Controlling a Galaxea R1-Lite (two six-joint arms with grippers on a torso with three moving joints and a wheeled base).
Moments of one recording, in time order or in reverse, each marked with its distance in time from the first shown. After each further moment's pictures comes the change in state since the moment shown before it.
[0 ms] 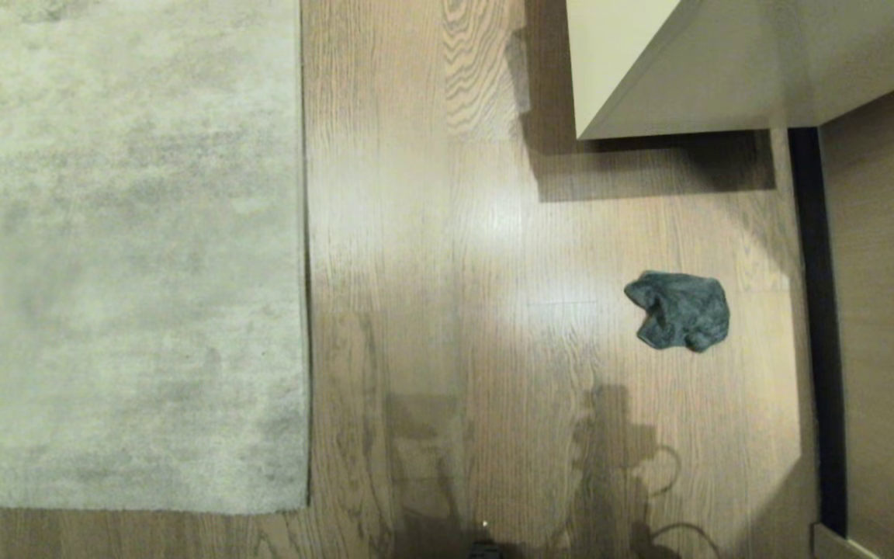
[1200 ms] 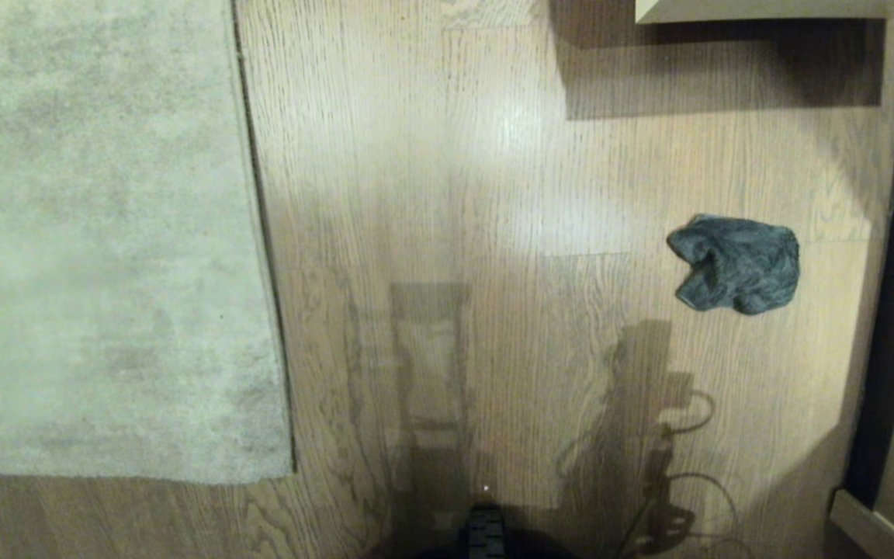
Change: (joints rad) left arm 0.000 0.000 0.000 0.000 0.000 -0.003; right arm 0.000 0.000 0.000 0.000 0.000 0.001
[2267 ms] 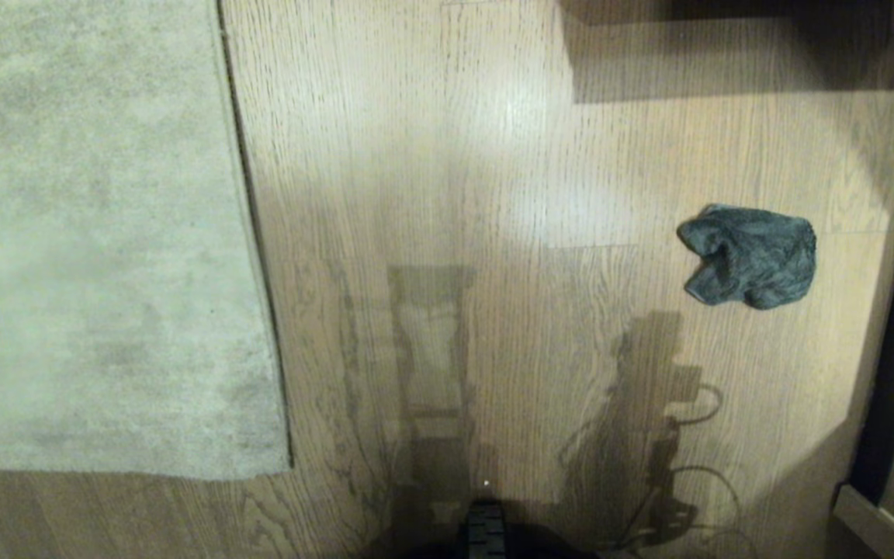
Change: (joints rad) left arm 0.000 0.000 0.000 0.000 0.000 0.001; right arm 0.000 0.000 0.000 0.000 0.000 0.000
